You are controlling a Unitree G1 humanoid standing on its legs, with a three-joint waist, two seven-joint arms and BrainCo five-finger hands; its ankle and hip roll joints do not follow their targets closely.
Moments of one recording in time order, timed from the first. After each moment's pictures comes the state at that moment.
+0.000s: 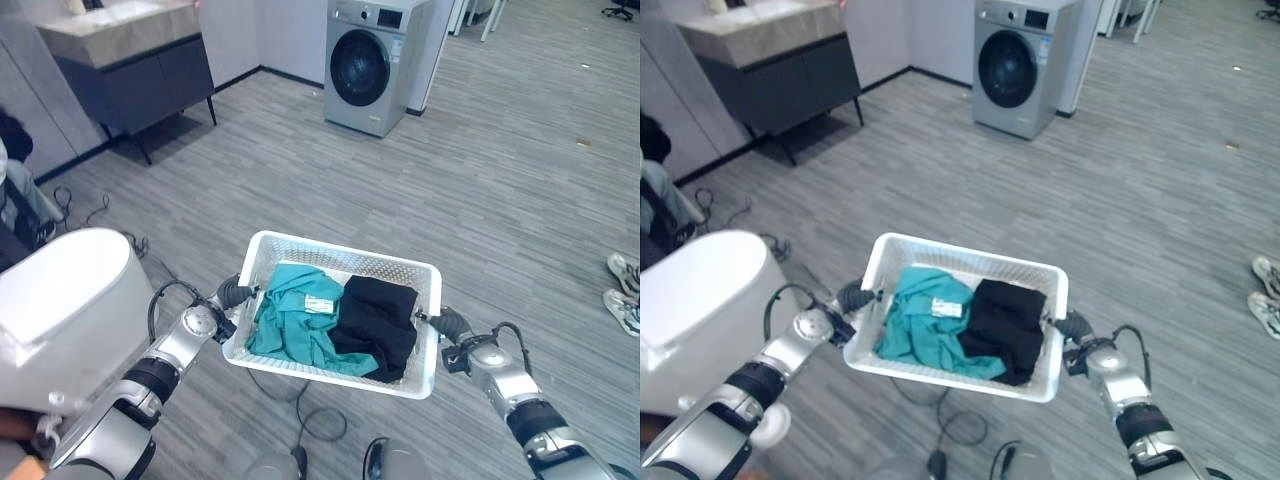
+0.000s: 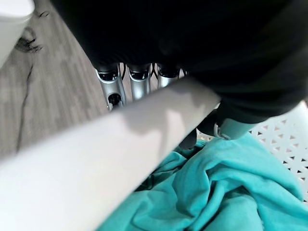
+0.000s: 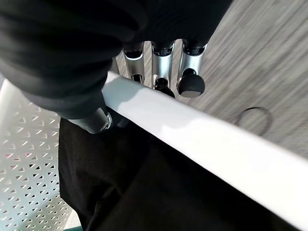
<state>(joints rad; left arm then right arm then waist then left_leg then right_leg) -0.53 0.58 -0.54 0.68 -0.14 0.02 -0.02 -0.29 -0.50 0.27 0.60 0.33 0.13 0.06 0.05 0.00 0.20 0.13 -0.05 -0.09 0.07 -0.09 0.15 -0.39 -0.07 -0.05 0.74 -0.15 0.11</state>
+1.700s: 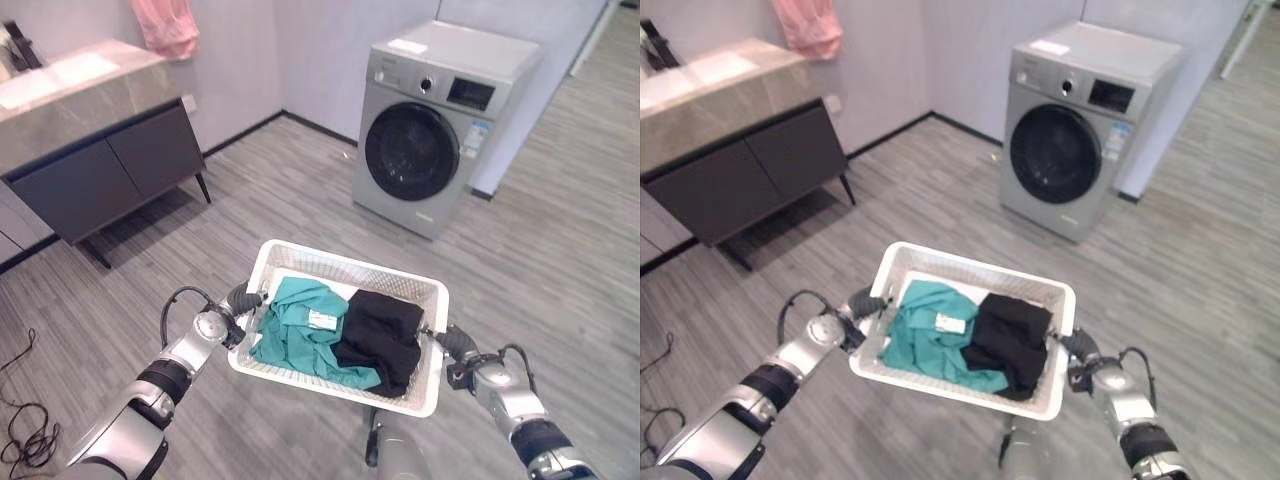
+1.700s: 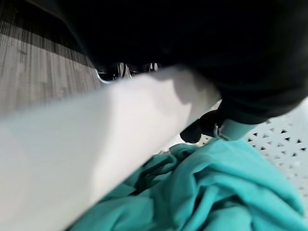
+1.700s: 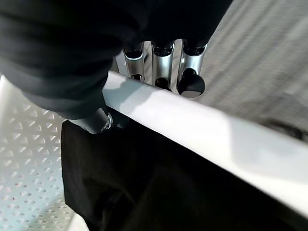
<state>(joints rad) -0.54 0.46 -0.56 0.75 -0.08 0.02 -0.02 -0.17 -0.49 0.22 0.61 0.38 0.12 0.05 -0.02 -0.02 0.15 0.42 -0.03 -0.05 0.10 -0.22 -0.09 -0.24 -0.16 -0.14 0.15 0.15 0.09</state>
